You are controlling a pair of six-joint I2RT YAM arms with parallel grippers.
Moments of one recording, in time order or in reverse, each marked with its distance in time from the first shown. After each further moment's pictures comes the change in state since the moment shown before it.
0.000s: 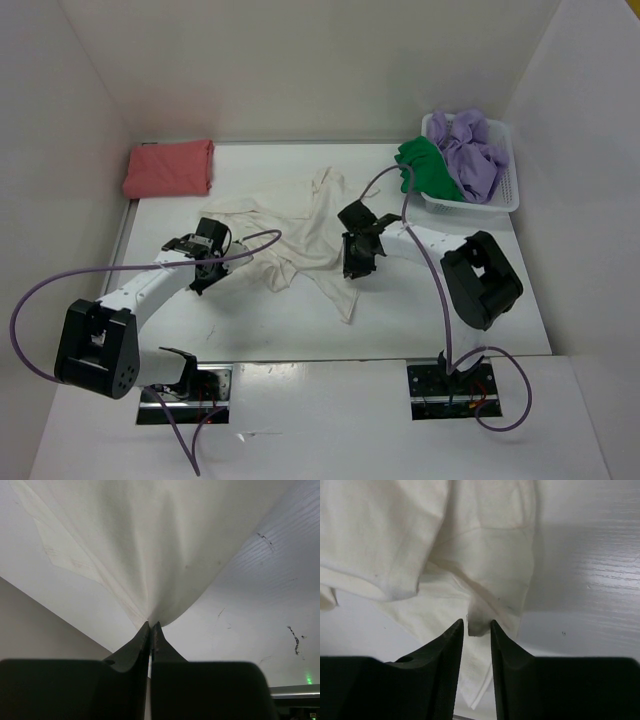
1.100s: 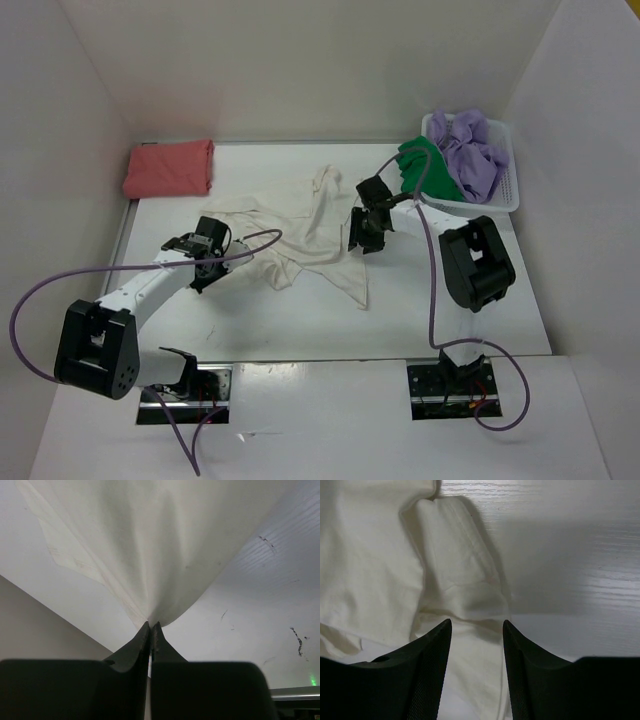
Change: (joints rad) left arm 0.000 -0.001 0.009 0.007 0.003 0.022; right arm -0.177 0.106 0.144 0.029 -0.060 -0.101
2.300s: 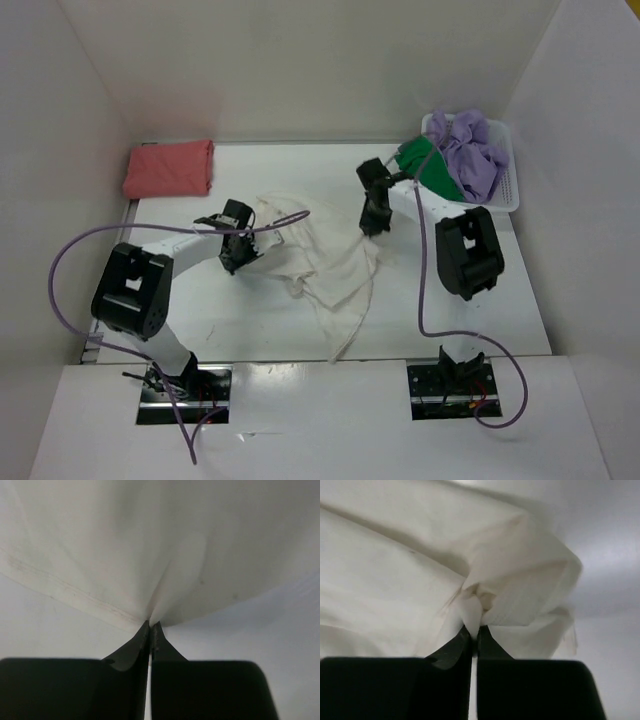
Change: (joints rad) left arm -0.091 0.392 0.222 0.213 0.303 -0.012; right arm -0.033 0.015 0.044 -0.212 0.187 0.171
